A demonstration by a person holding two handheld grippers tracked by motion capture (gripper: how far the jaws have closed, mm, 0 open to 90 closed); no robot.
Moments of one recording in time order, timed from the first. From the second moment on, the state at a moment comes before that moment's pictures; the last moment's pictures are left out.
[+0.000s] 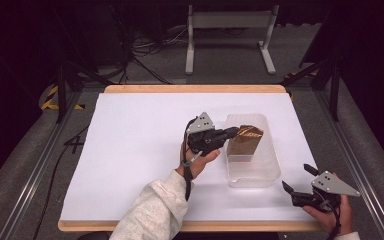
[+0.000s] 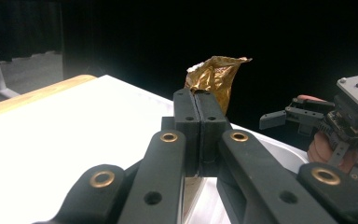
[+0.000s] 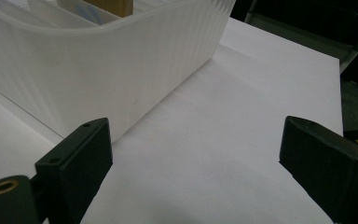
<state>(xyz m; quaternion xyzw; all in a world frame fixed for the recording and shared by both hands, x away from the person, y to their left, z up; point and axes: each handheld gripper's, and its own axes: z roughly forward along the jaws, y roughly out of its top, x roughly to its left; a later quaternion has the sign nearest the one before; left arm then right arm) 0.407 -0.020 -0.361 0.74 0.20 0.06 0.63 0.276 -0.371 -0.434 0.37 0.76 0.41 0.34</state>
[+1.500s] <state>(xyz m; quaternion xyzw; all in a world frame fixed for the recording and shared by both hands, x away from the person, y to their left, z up) 0.399 -0.022 -0.328 0.80 0.15 0.15 0.56 0.276 -0.366 -0.435 0.36 0.77 0.40 0.34</state>
